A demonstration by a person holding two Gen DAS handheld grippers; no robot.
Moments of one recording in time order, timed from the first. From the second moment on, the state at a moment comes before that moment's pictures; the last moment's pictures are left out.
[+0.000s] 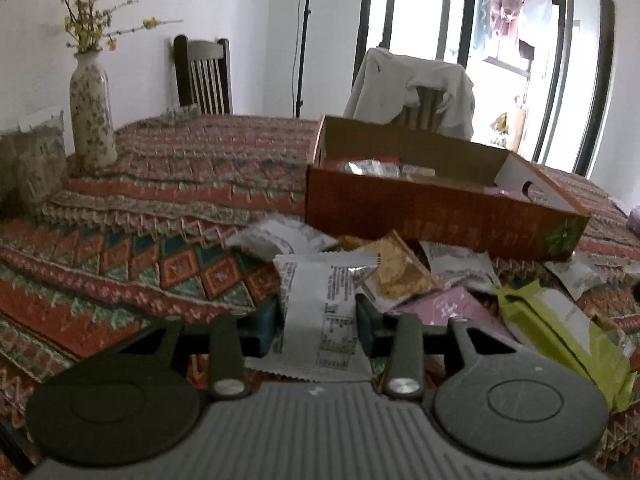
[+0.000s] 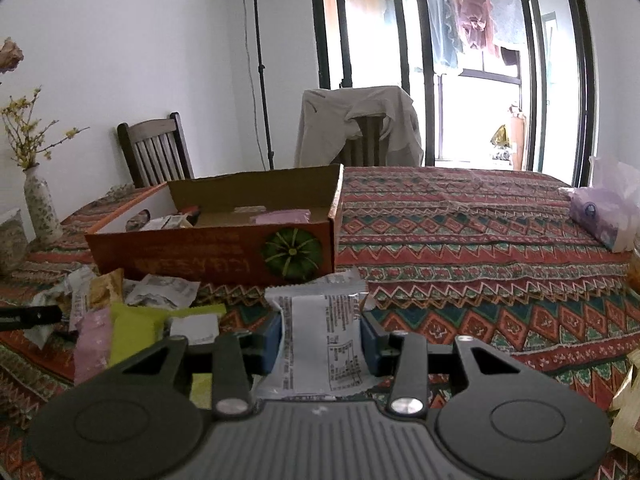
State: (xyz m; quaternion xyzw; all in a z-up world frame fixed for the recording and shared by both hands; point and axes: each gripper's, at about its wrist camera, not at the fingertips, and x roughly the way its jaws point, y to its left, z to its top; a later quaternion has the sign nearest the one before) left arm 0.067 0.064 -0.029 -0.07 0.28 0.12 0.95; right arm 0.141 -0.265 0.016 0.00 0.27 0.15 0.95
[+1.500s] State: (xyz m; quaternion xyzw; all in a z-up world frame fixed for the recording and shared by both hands) left arm 0.239 0.062 -0.001 -0.05 0.19 0.11 0.97; right arm 0.288 -0.148 0.030 -0.05 0.20 0.22 0.95
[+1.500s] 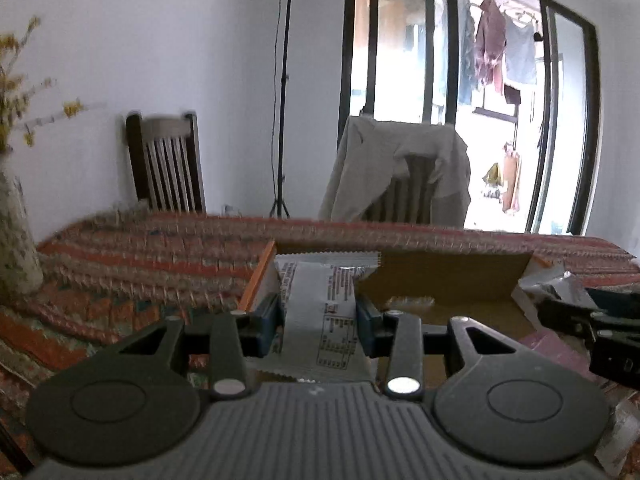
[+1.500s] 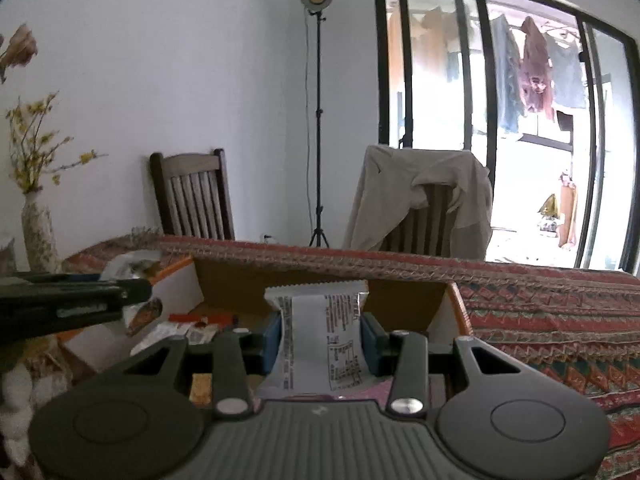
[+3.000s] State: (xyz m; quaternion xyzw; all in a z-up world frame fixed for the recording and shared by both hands) left arm 0.212 0.074 0.011 -0.12 0.18 0.10 0.97; right arm 0.286 -0.163 0.034 -0.02 0.21 0.19 0.96
